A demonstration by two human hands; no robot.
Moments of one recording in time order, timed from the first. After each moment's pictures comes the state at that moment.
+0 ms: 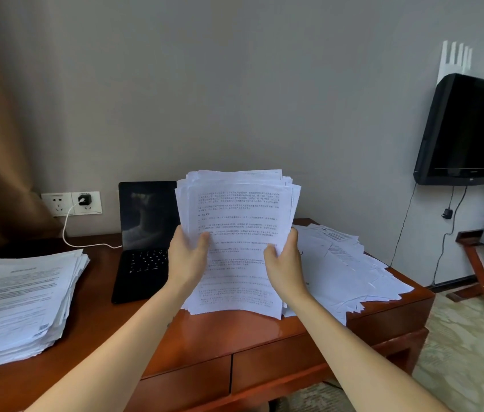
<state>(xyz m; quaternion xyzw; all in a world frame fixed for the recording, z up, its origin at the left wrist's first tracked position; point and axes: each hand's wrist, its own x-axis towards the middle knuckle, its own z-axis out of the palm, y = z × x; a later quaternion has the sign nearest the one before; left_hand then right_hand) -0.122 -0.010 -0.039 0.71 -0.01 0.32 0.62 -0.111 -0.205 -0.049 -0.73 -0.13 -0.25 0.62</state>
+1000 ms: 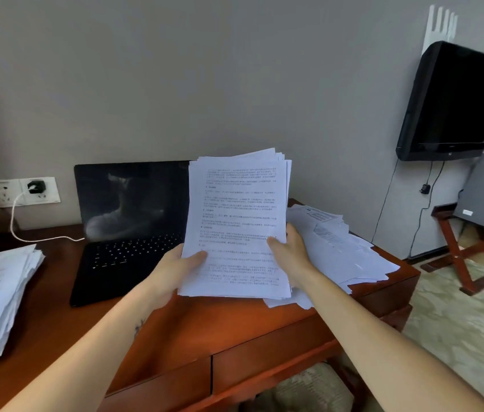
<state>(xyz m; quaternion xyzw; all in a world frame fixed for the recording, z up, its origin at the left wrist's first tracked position) -0.082 -0.006 -0.088 0.70 -0.05 -0.04 0.71 -0.056 -0.258 -0.069 -0.75 -0.03 -0.13 0.65</state>
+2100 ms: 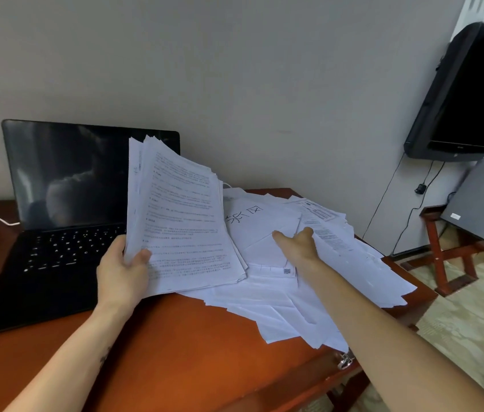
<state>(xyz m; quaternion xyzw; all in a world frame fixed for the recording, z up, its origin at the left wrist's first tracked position) -0.005 0.011 -0.141 0.72 0.11 0.25 0.64 0.076 -0.295 -0.100 -0.85 0.20 -0.10 0.48</state>
